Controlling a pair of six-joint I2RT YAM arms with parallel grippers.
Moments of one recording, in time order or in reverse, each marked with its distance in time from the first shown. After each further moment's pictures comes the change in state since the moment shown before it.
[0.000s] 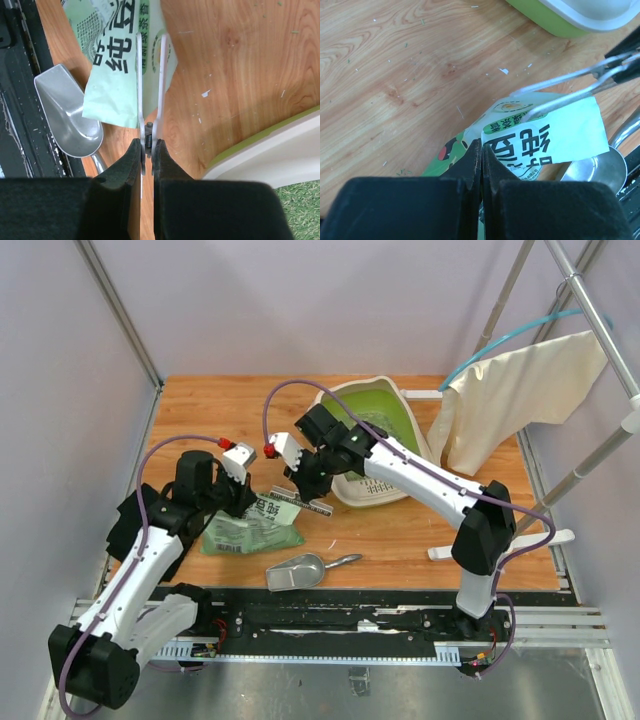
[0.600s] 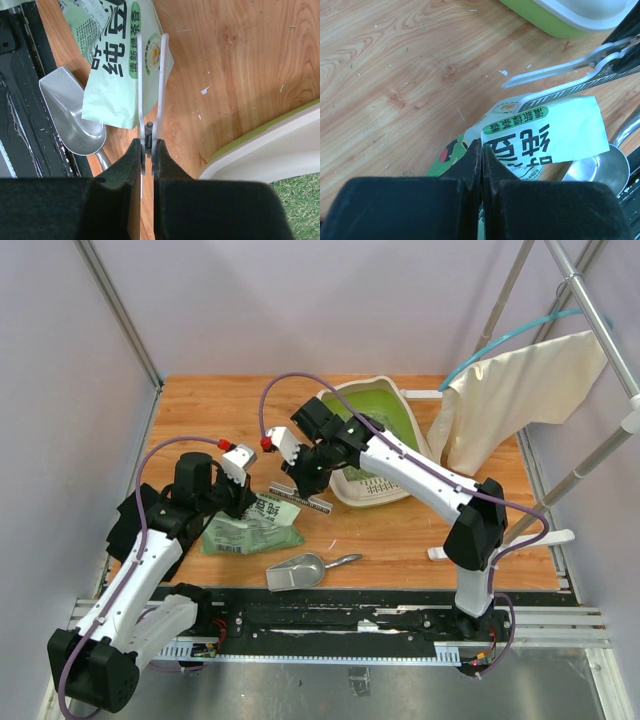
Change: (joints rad) left arm 0.000 -0.027 -0.016 0.012 0.009 0.016; right arm 0.000 0.061 0.121 -0.095 0.026 0.022
